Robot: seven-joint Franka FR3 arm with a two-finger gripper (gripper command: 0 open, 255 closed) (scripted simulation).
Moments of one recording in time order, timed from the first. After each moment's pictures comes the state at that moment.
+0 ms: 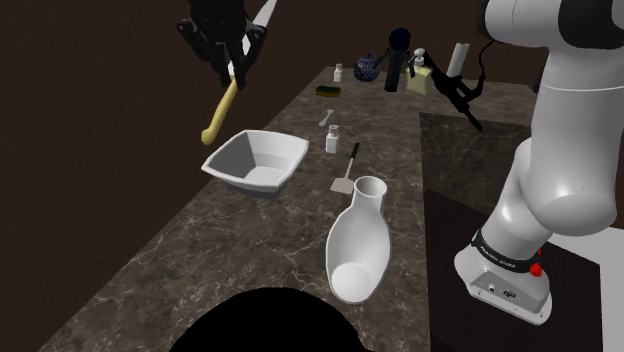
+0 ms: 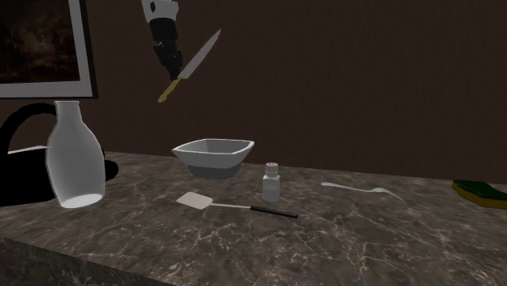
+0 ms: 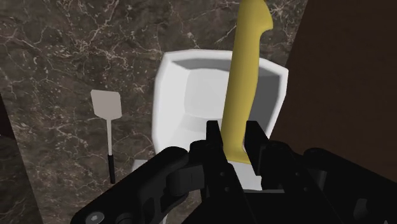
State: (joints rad) arm 0.31 0.27 0.51 -1.16 -0.32 1.42 1.79
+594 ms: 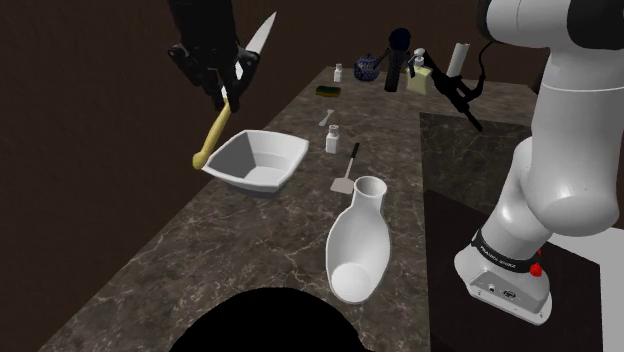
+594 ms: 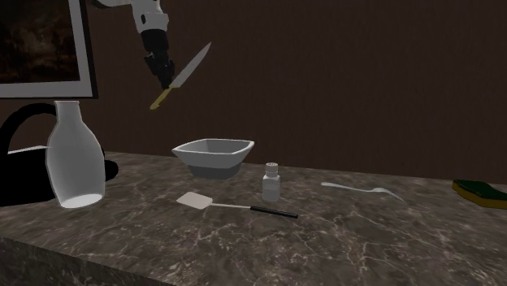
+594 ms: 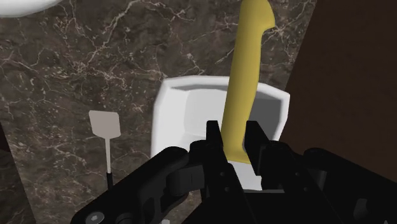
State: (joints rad) arm 0.34 0.27 0.53 -1.24 -0.32 1.49 1.86
